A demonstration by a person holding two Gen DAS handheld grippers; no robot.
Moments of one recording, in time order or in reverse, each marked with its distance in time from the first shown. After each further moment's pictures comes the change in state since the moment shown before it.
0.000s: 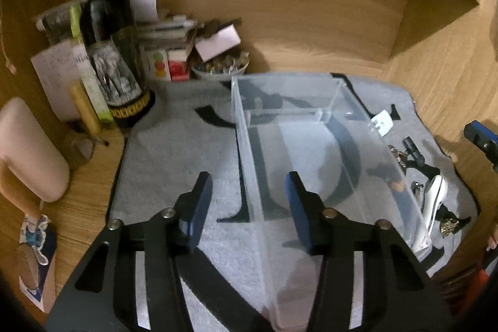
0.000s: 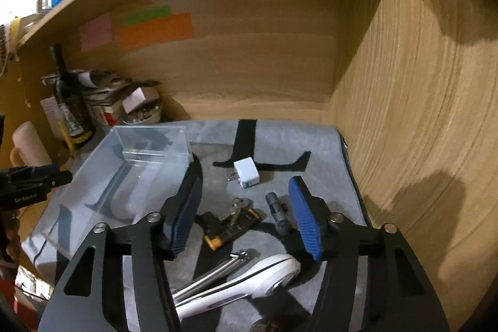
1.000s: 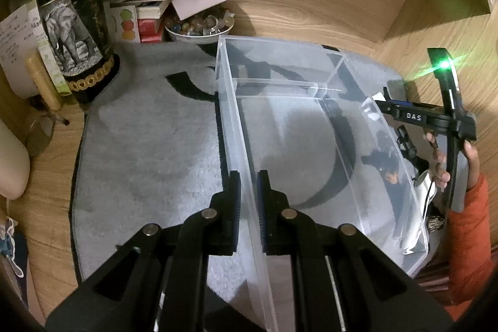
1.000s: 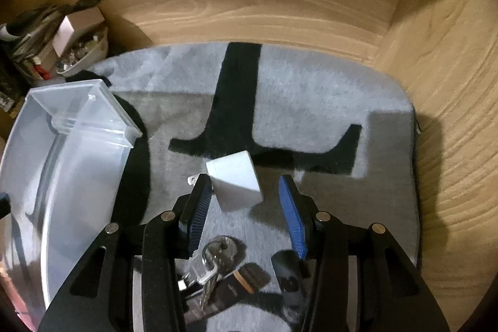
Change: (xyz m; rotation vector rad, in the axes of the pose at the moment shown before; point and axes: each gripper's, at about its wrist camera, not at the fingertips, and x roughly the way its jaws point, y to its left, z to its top) left arm 0.041 0.004 0.011 -0.028 0.161 -0.125; right arm 0.191 -0.007 0.021 -0.044 0.451 0.006
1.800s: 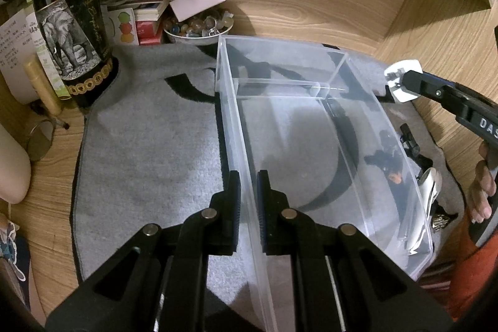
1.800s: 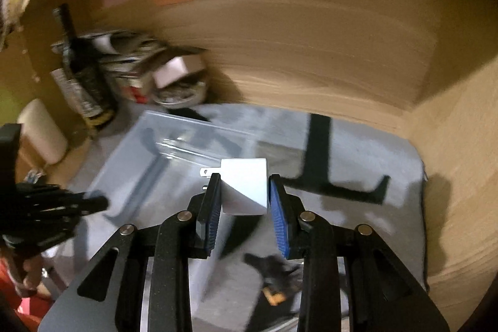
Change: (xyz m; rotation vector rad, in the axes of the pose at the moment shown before) left arm 0.003 0.000 -0.001 0.008 -0.005 0.016; right arm -0.100 0.083 -0.018 -0.146 -0.262 0.144
